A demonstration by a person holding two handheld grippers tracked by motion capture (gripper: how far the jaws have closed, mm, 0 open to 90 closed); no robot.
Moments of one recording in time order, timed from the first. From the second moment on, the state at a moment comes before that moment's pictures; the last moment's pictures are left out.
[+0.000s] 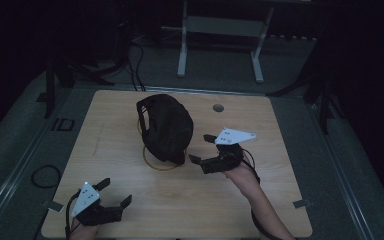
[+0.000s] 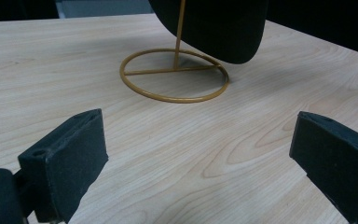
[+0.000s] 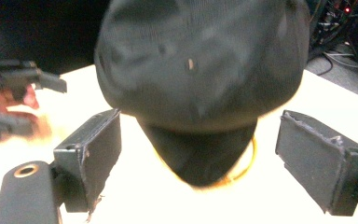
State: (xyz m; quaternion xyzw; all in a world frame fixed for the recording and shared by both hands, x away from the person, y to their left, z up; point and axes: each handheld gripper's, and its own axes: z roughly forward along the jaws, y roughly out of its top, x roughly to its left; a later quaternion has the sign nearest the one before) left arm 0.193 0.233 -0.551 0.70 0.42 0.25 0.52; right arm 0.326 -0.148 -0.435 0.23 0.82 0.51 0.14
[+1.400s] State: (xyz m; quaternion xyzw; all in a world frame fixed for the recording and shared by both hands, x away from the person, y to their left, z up) left arm 0.195 0.231 -0.555 0.71 0.42 0.23 0.51; right arm 0.289 -0.238 -0.544 0.28 0.83 0.48 0.12
